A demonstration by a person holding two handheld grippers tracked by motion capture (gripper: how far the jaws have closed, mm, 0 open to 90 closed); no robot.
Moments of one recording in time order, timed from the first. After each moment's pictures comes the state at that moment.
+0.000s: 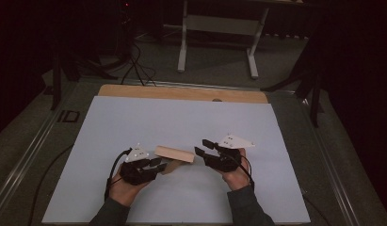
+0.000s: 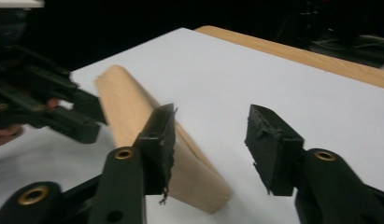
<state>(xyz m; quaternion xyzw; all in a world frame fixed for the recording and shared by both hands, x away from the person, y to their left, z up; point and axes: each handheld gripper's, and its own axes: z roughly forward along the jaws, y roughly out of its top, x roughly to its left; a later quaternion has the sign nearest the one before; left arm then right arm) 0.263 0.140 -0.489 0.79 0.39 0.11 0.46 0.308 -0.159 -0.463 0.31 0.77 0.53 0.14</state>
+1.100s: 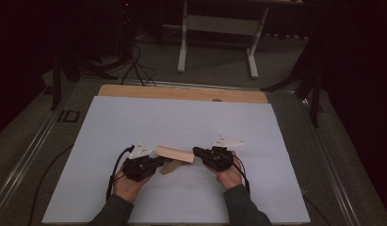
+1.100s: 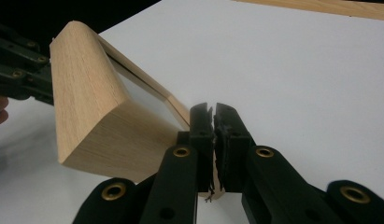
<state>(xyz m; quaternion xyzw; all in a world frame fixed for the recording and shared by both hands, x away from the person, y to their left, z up) 0.275 0.134 -0.493 0.79 0.39 0.12 0.45 0.325 -0.148 -0.498 0.34 0.79 0.51 0.09</state>
